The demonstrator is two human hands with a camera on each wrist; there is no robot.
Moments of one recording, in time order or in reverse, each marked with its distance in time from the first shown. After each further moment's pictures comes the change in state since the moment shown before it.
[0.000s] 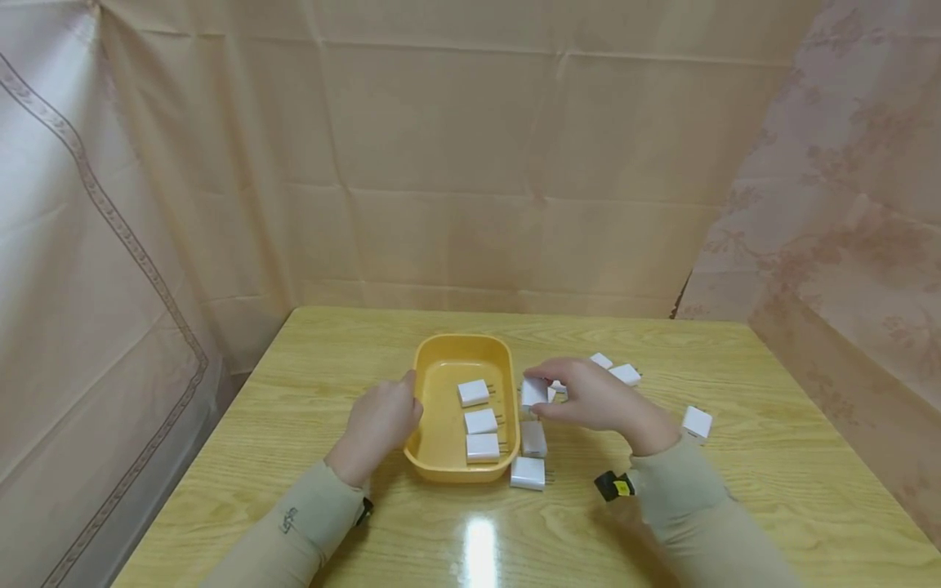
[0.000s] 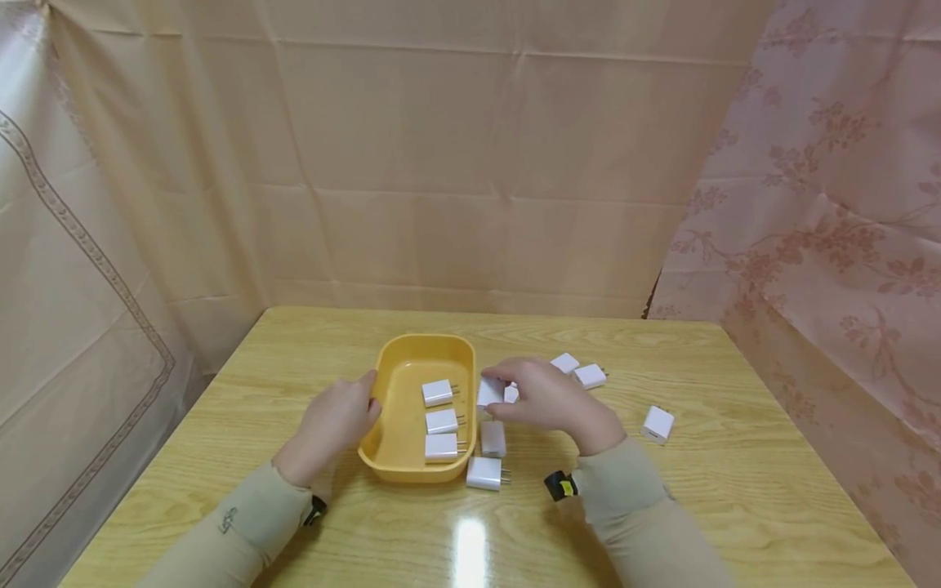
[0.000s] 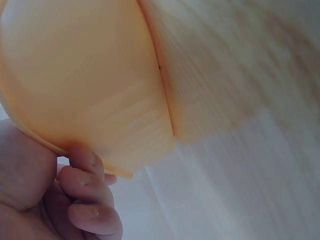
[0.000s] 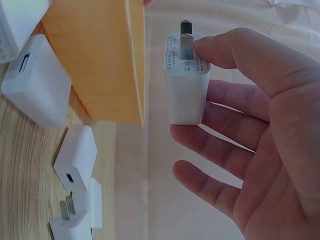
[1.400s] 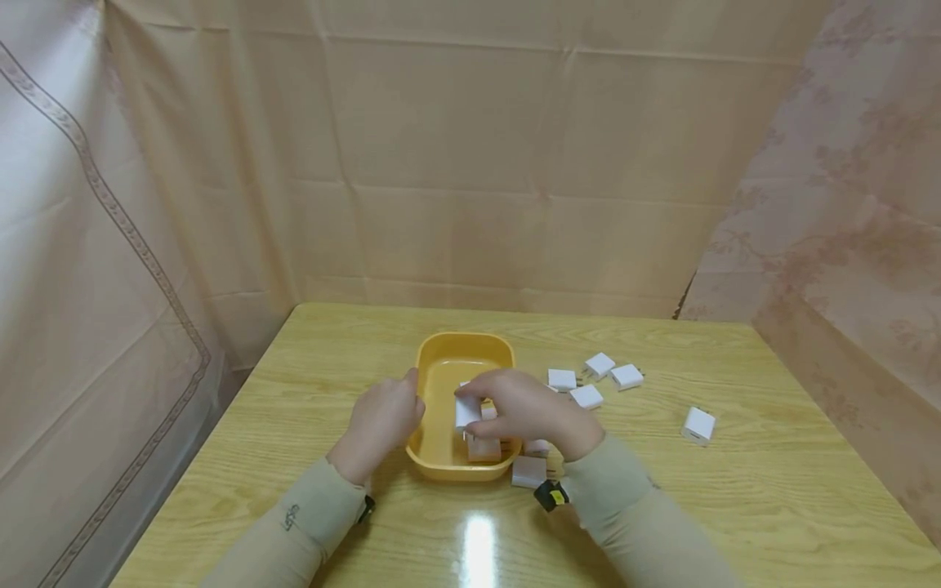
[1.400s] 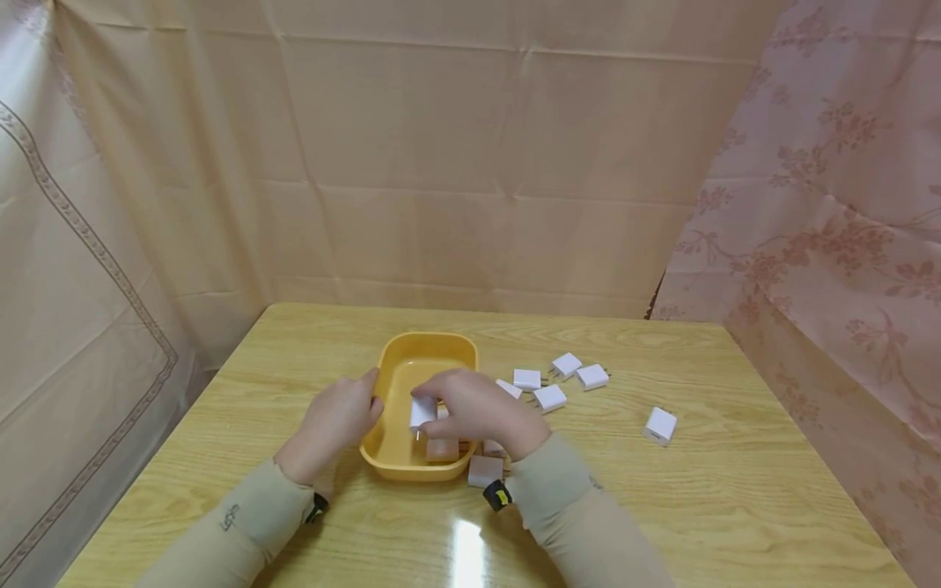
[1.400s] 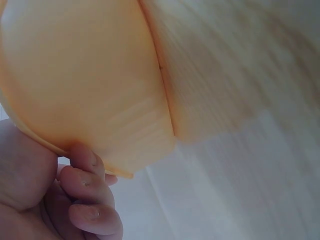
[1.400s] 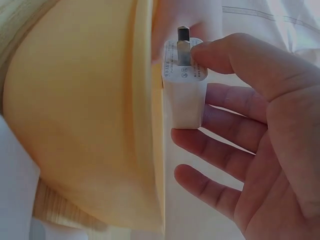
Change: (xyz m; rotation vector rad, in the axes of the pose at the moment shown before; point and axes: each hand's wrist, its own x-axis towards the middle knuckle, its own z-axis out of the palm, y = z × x) left_hand -0.001 0.005 0.000 0.014 0.051 0.044; right_hand 0.049 -0.052 0.042 -0.023 -0.130 -0.138
